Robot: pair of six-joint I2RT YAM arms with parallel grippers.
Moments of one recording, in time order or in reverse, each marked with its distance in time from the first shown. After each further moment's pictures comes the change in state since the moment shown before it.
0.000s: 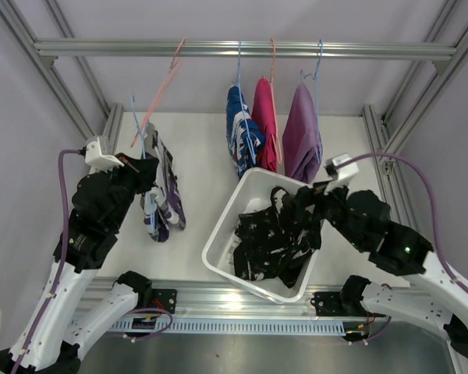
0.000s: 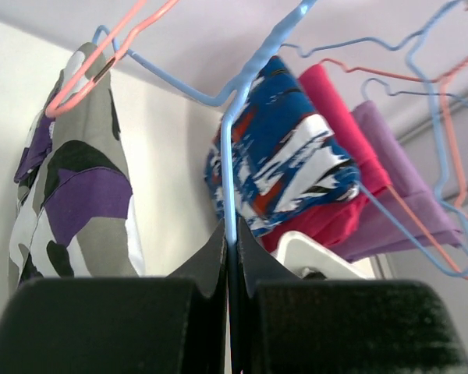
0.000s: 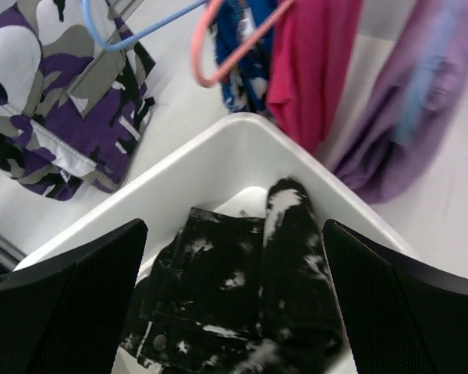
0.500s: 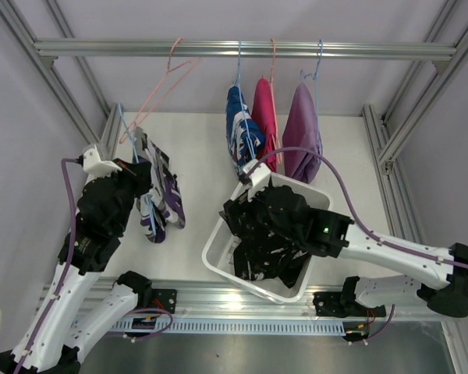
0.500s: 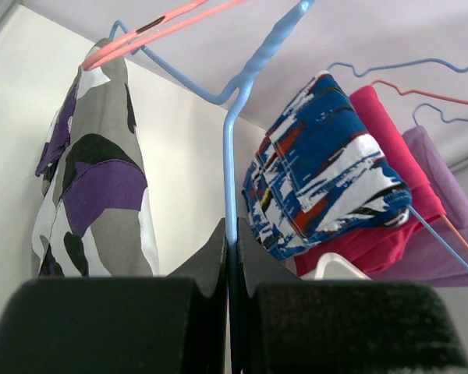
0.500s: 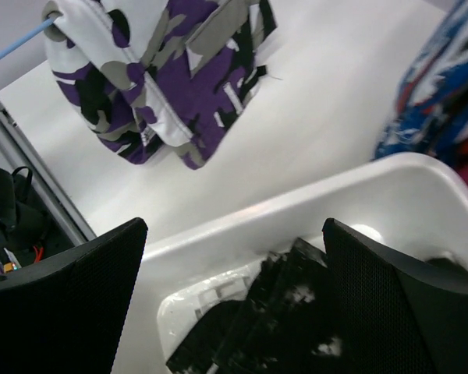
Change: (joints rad) left arm 0.000 -0.034 -0.085 0.017 -0.146 0.000; right arm 0.226 0.456 0.072 0.305 -0.083 -0.074
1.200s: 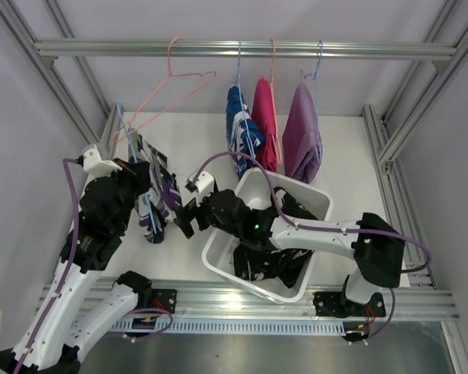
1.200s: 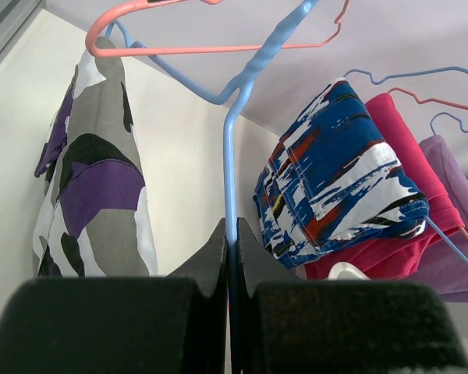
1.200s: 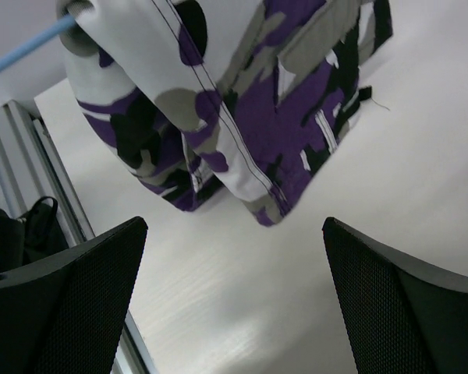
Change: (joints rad) left arm 0.000 0.009 -0.011 0.006 -0.052 0.001; right arm 0.023 0.496 0.054 0.475 -0.146 0.016
